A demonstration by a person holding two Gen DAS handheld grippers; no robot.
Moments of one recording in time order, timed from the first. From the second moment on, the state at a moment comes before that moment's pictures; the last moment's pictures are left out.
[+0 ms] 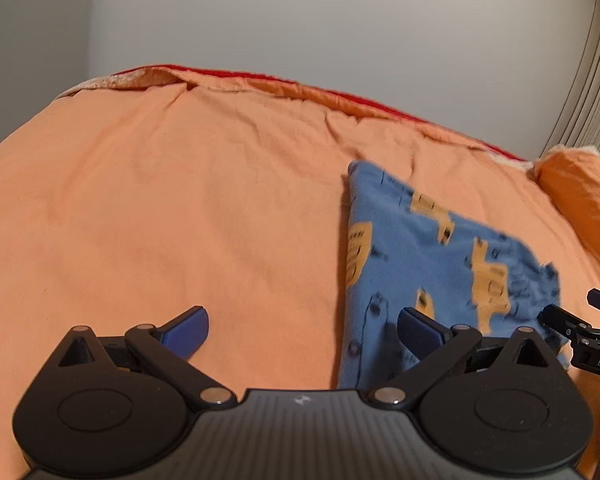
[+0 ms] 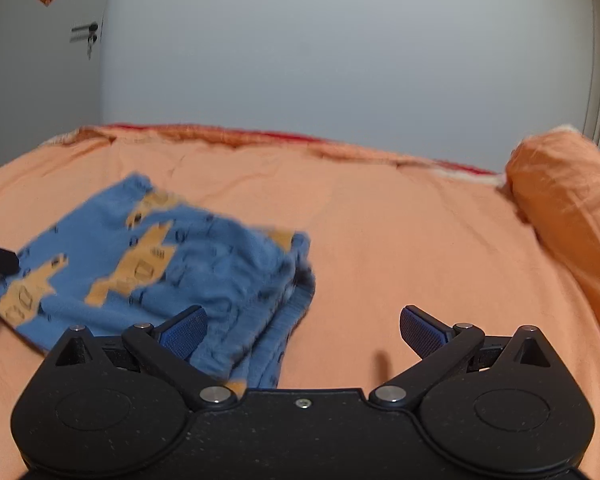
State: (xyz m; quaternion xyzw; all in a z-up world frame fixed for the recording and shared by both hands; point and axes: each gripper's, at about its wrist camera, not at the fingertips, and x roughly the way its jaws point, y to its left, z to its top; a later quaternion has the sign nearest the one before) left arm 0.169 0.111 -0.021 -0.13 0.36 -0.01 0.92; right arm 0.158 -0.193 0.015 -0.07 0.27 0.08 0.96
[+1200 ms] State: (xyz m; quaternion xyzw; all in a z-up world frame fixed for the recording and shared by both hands) left arm 0.196 0.092 -0.035 -0.14 0.38 -0.13 0.91; right arm 0.259 -0.247 -0.002 0.16 0.39 0.31 0.85
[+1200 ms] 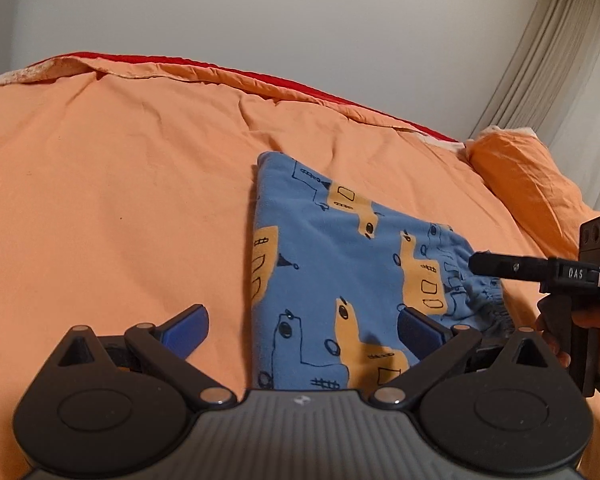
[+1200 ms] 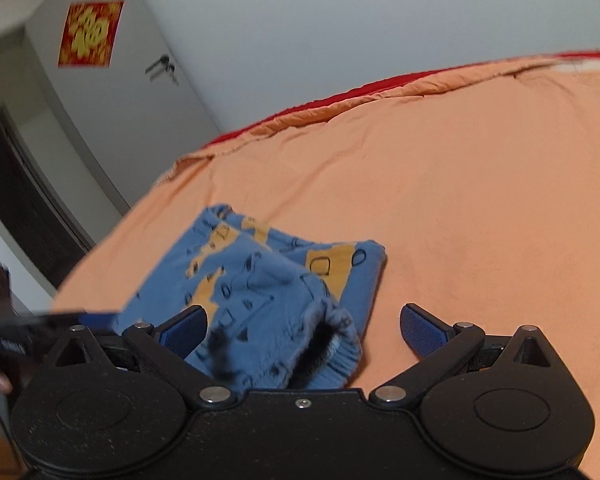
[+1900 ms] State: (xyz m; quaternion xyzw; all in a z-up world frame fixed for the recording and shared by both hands) left arm 0.187 0.111 -0.036 -0.21 0.38 -0.14 0.89; right arm 0.271 -0.274 -0.022 0.29 0.39 0.27 0.83
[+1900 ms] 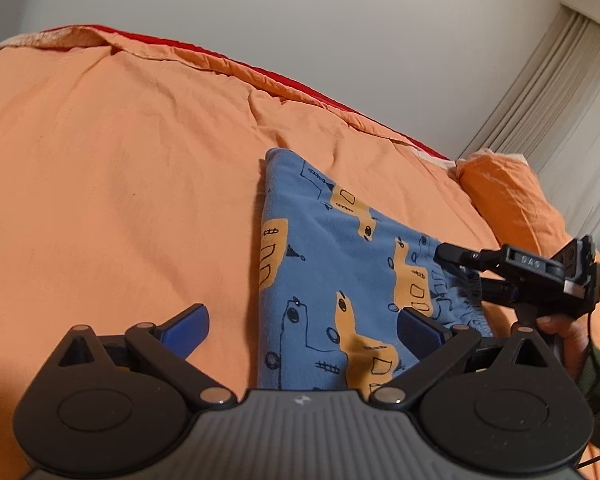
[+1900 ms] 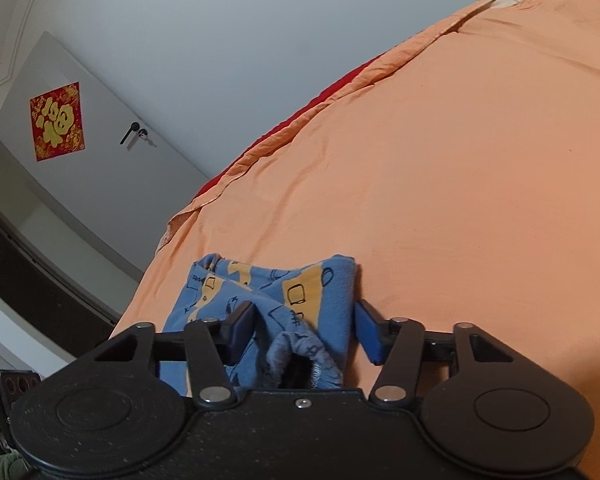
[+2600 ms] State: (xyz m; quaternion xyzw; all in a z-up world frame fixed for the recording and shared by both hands) left arm 0.186 0.100 -0.030 -0.19 0.42 -0.10 0.88; right arm 0.262 -0.259 -0.023 0.26 0.39 0.23 0.85
